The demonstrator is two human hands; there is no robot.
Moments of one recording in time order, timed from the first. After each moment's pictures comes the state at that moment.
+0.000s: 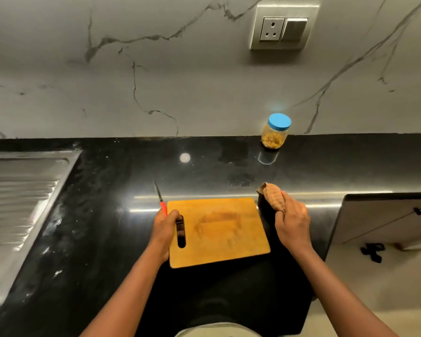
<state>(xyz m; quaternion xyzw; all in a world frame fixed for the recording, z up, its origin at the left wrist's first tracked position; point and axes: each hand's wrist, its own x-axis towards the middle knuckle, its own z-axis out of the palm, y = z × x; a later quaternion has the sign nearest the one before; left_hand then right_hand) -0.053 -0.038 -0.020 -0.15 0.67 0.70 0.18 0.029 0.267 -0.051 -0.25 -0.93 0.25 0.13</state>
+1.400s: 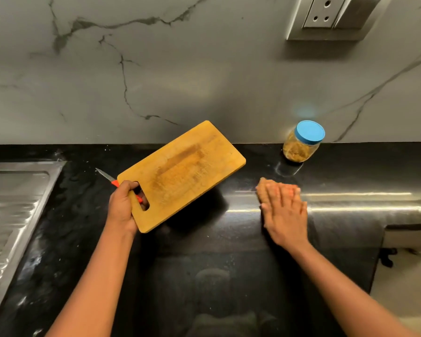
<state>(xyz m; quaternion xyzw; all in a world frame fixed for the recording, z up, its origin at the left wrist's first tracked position) -0.232 -0.090 -0.011 -0.24 0.50 0.83 0.12 -0.098 0.259 -0.075 -0.21 -0.97 0.07 -0.01</state>
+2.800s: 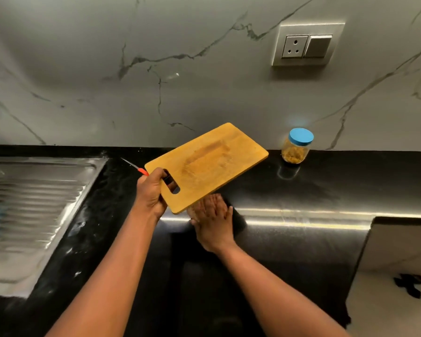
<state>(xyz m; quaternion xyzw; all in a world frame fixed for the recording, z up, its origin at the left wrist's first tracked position) -0.120 -0.054 0.091 -0.15 0.51 0.85 0.05 -0.067 0.074 -0.053 0.00 -0.99 0.12 -0.07</state>
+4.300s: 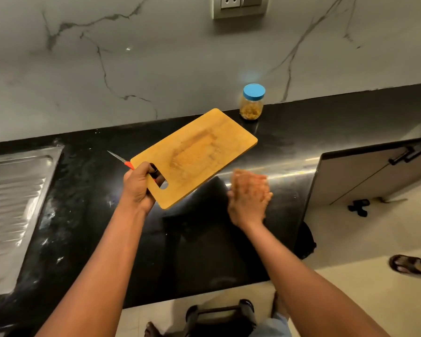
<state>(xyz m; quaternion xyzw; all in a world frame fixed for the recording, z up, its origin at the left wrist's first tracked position) -0.063 -0.035 0.065 -0.14 0.52 0.83 0.16 0.044 0.174 -0.051 -0.32 -0.93 0.16 -0.03</state>
